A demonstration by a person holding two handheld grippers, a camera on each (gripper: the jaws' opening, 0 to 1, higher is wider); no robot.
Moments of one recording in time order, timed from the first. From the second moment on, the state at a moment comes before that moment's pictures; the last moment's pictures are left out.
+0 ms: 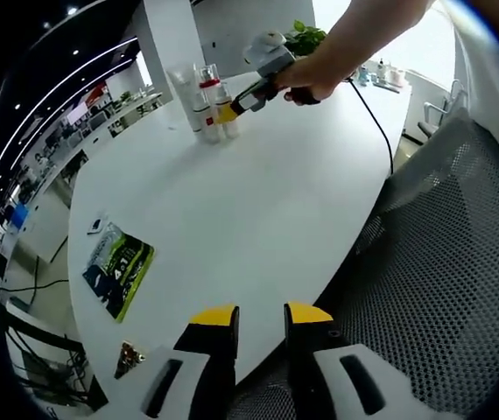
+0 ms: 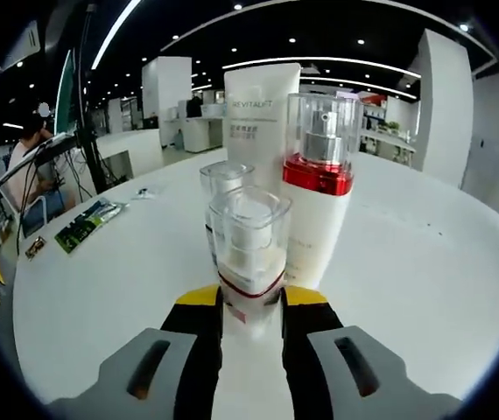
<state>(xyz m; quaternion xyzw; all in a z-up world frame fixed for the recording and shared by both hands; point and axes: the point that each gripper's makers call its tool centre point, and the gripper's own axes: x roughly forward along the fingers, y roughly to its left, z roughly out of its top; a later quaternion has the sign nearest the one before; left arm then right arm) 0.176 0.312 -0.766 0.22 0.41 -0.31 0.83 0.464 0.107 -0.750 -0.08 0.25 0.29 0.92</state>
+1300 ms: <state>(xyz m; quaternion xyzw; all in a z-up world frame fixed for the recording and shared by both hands) 0.177 0.314 -0.766 0.23 0.40 -0.31 0.83 0.464 0.096 -0.756 -0.07 0.29 0.27 0.92</state>
